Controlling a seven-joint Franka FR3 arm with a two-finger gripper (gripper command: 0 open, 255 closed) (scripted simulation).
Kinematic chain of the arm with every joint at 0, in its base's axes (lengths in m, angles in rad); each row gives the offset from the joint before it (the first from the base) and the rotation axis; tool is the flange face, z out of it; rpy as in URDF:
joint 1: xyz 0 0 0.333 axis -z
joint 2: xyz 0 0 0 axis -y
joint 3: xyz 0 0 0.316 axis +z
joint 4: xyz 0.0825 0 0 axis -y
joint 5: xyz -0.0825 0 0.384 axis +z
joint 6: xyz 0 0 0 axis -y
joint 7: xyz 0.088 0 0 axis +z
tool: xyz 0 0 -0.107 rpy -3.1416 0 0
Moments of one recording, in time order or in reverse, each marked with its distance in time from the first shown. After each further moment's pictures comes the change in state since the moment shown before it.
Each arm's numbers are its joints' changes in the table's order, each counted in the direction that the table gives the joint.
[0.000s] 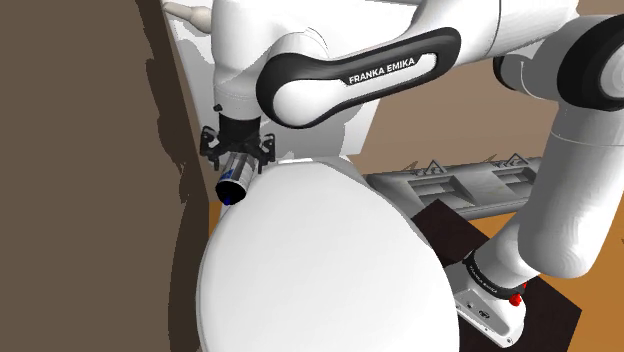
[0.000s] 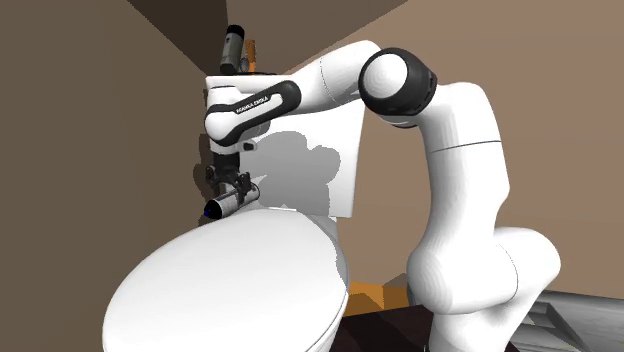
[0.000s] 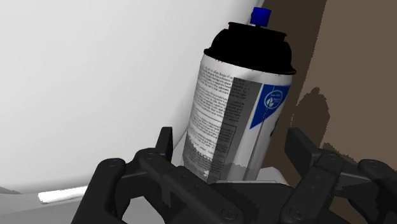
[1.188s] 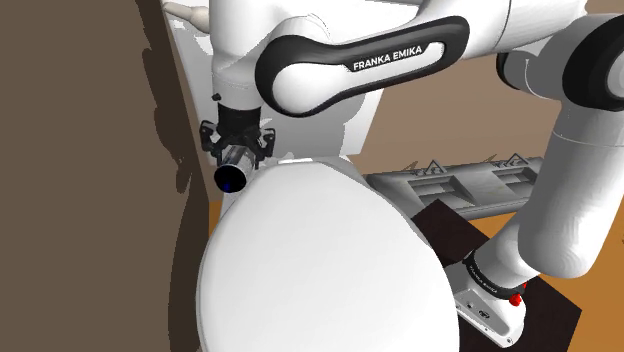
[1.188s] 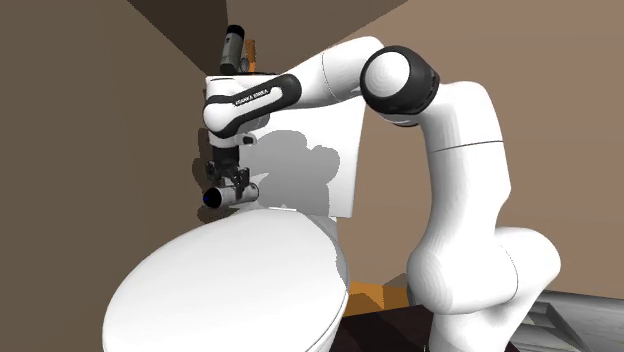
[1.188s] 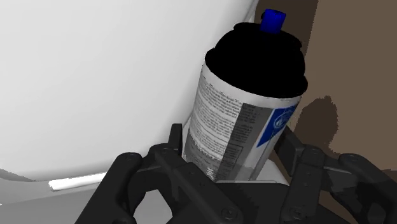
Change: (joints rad) arm 0.002 0.014 0.008 0.032 0.015 -0.046 0.011
